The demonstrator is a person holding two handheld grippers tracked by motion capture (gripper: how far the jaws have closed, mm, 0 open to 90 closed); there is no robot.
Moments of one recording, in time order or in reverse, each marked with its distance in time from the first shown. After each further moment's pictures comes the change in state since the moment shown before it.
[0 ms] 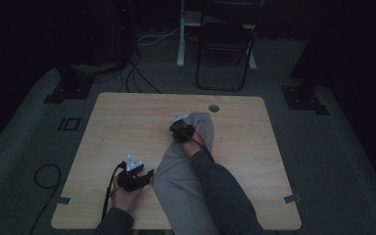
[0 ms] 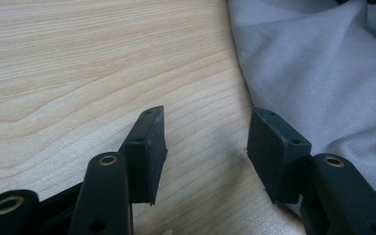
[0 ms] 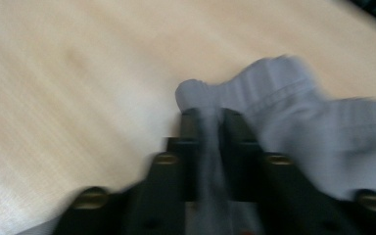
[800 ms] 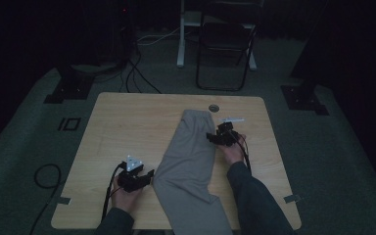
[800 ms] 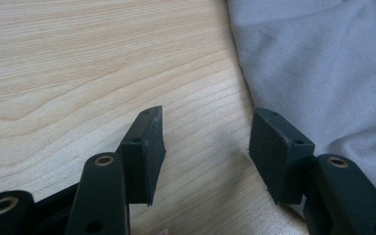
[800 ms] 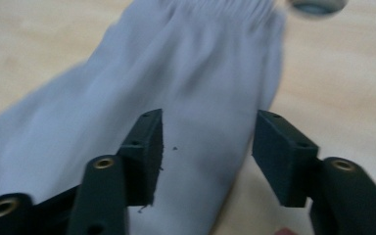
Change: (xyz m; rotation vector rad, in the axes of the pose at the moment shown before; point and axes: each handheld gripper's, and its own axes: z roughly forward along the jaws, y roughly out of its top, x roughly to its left) left arm 0.000 0.000 0.001 0.000 0.008 -0.006; right arm -0.095 -0.095 -0.067 -0.029 0.076 0.384
